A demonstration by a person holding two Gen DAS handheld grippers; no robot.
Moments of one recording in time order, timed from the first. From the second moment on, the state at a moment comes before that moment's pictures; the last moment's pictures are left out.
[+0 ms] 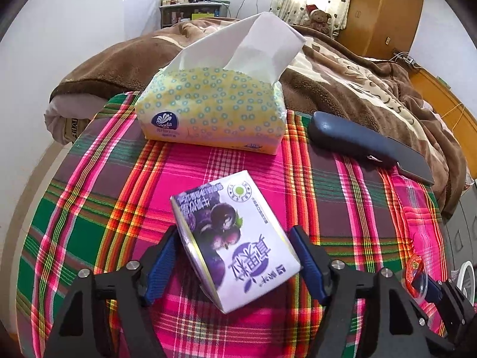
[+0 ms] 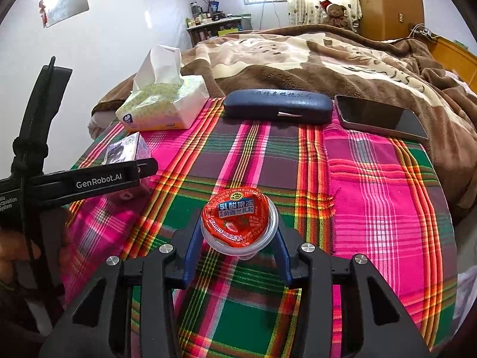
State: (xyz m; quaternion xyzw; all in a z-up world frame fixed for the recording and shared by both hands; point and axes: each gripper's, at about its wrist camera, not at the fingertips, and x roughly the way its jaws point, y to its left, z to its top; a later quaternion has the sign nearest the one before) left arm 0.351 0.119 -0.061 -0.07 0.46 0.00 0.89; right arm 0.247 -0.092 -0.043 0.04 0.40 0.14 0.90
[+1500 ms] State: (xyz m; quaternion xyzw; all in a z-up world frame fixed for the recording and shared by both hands) left arm 0.193 0.019 0.041 -0.03 0.35 -0.11 0.93; right arm 0.158 -0.202 0.016 0.08 0.31 0.06 0.94
